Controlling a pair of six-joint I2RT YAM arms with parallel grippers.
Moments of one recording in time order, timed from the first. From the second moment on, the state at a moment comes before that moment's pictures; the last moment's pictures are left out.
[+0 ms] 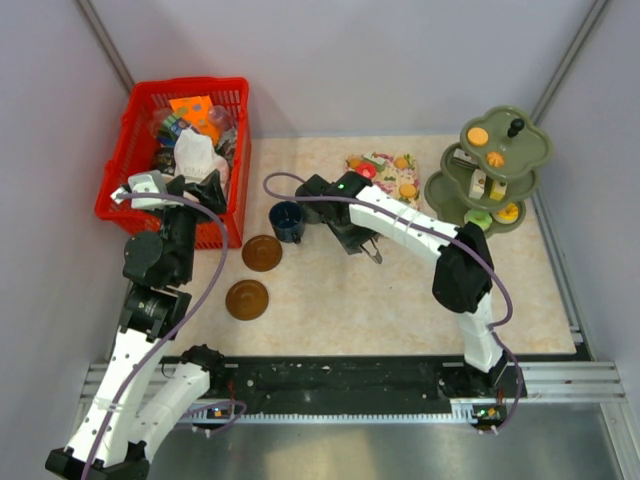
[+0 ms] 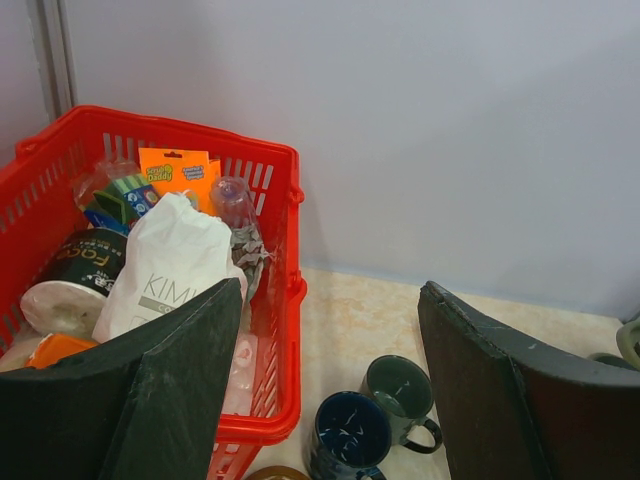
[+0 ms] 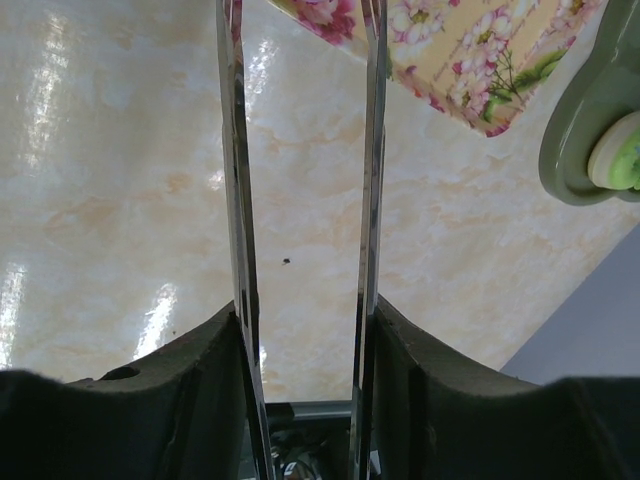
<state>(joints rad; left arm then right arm) -0.31 0.66 0.87 0.06 -0.30 -0.20 0.88 2.06 1.95 -1.35 0.45 0.29</state>
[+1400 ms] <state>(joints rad) -0.31 0.66 0.87 0.06 -0.30 -0.19 0.88 2.14 1.91 -1.35 0.55 0.30</state>
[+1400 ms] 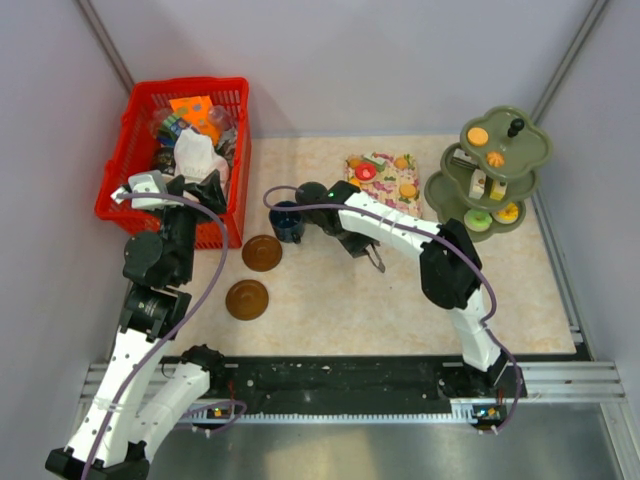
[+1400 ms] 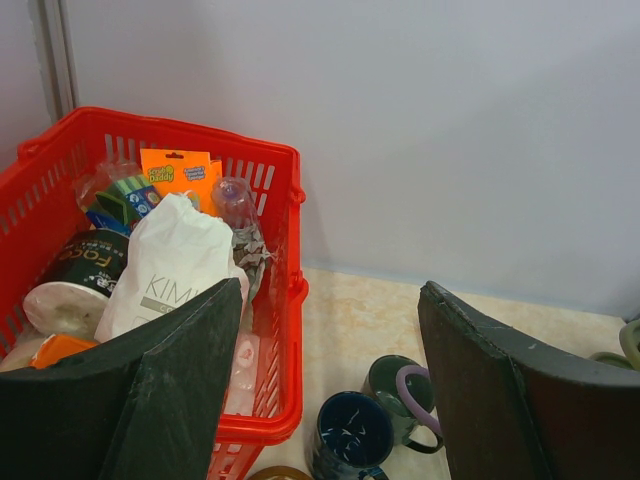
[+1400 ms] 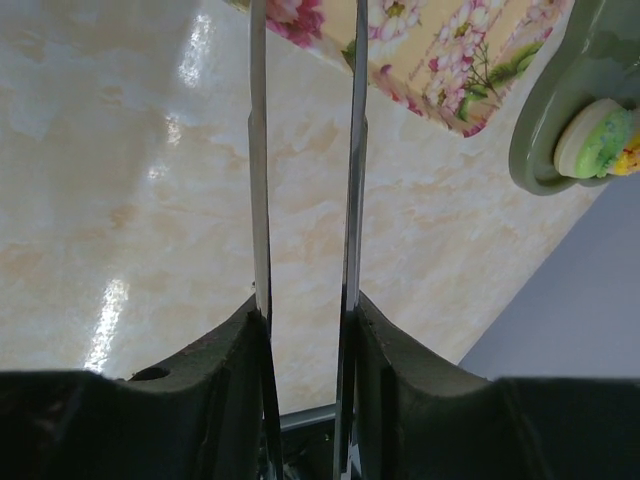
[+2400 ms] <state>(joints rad) -0.31 0.66 0.87 0.06 -0.30 -0.19 0.76 2.01 1.86 -1.35 0.74 0.38</state>
